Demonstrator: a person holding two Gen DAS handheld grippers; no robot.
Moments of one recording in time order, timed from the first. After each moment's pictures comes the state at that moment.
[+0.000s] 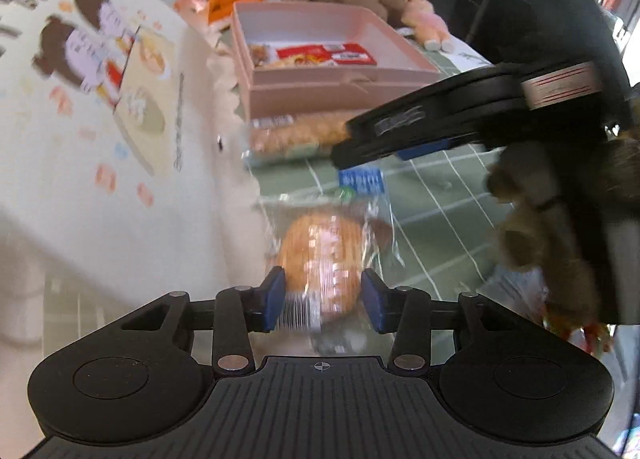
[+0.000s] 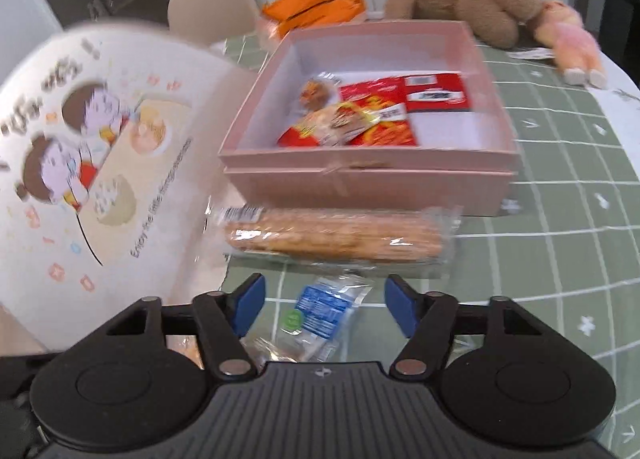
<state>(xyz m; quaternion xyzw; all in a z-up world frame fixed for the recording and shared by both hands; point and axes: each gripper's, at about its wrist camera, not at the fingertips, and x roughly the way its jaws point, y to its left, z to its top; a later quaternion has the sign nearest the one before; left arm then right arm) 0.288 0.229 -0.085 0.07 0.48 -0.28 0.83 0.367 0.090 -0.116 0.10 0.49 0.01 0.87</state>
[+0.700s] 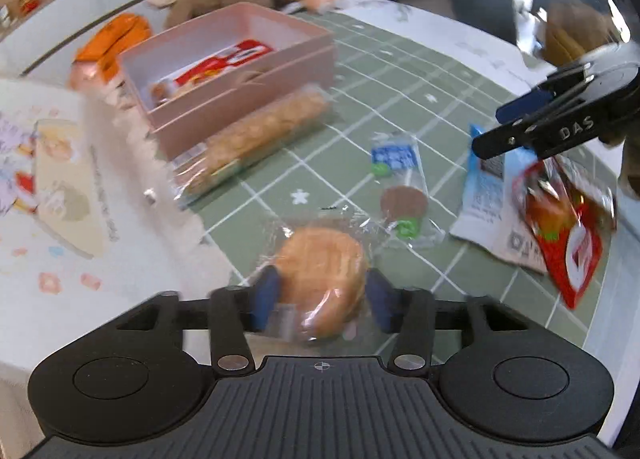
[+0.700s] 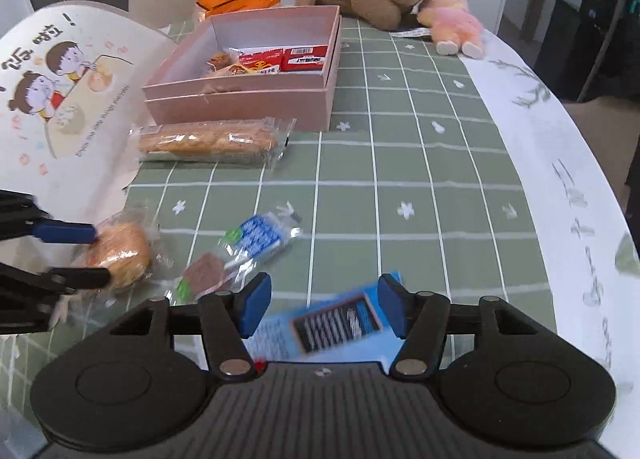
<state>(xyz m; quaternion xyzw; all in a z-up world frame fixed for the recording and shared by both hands) 0.276 0.193 -0.091 0.24 0.42 -0.41 0.77 0.225 0.012 -0.096 0.08 0.48 -0.06 0.87</state>
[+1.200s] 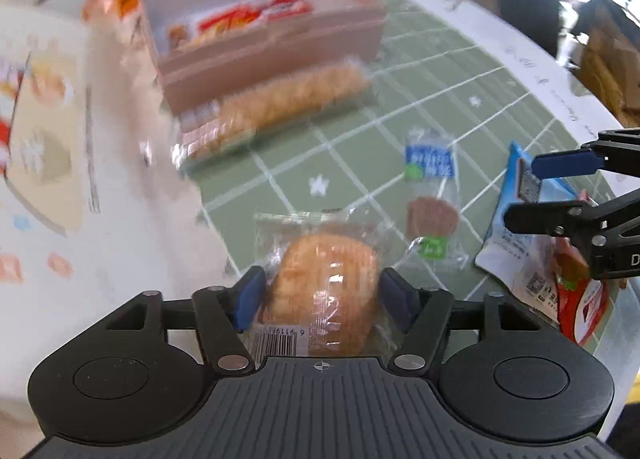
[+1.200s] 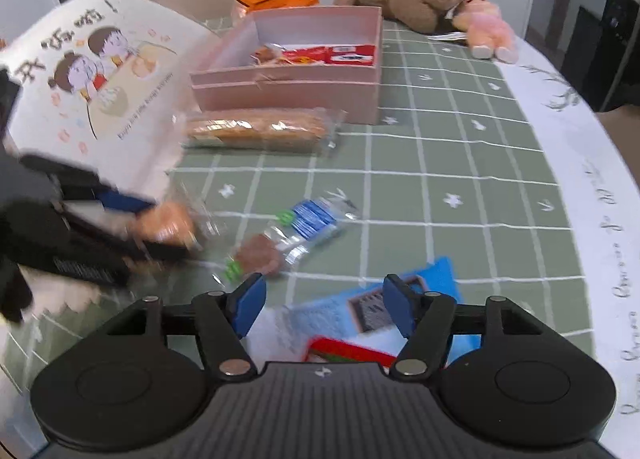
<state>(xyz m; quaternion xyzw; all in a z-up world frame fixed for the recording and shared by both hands) 0.312 0.181 -0.109 0.17 0.51 -0.34 0.77 0.237 0.043 -0.099 0.09 0.47 -0.02 0.88</state>
